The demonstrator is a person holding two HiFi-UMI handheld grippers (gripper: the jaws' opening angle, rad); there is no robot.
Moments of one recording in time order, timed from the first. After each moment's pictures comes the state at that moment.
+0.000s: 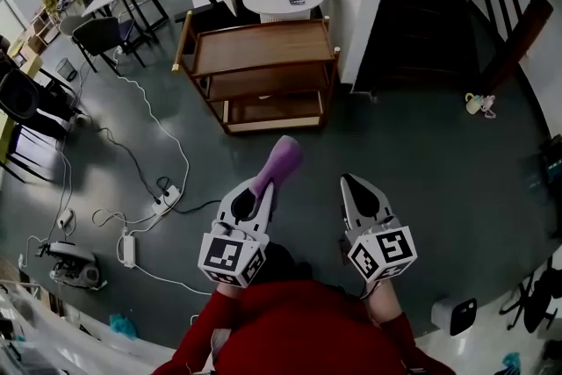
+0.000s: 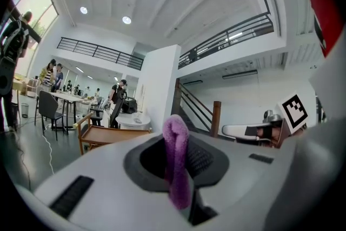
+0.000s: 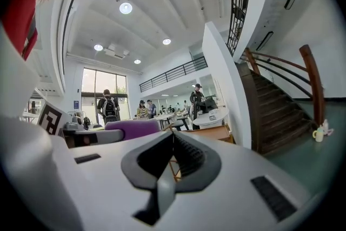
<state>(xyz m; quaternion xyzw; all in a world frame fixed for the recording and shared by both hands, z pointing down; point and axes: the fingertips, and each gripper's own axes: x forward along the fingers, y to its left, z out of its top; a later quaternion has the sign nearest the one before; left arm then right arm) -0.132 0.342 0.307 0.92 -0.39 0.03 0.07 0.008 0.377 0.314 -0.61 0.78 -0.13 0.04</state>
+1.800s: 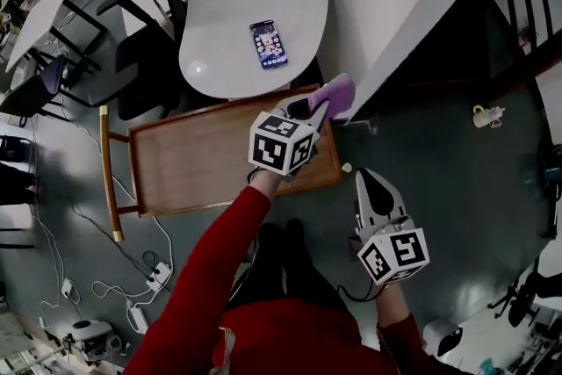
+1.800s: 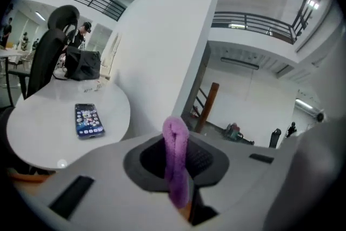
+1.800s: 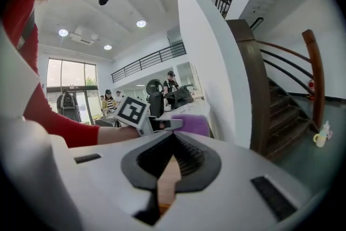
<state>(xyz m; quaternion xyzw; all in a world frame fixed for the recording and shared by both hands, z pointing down) 0.188 -0.199 0.402 0.96 -0.19 0.14 0.18 0.176 -0.033 0.352 -0.68 0.71 -0.19 0.01</state>
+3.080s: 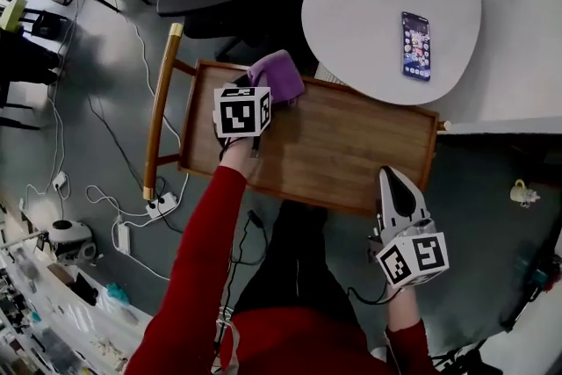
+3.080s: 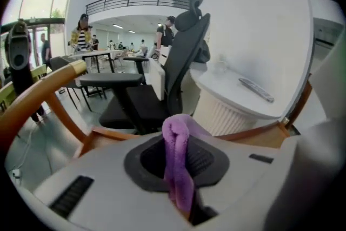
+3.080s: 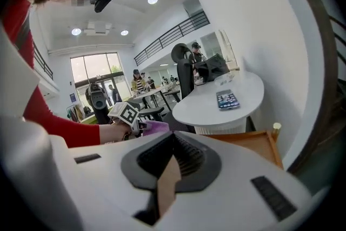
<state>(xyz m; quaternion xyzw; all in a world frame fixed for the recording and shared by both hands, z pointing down) -0.174 -0.353 0.533 0.74 -0.56 0.27 0.26 0.065 -0.159 0.418 -0.53 0.80 -0.27 -0.07</state>
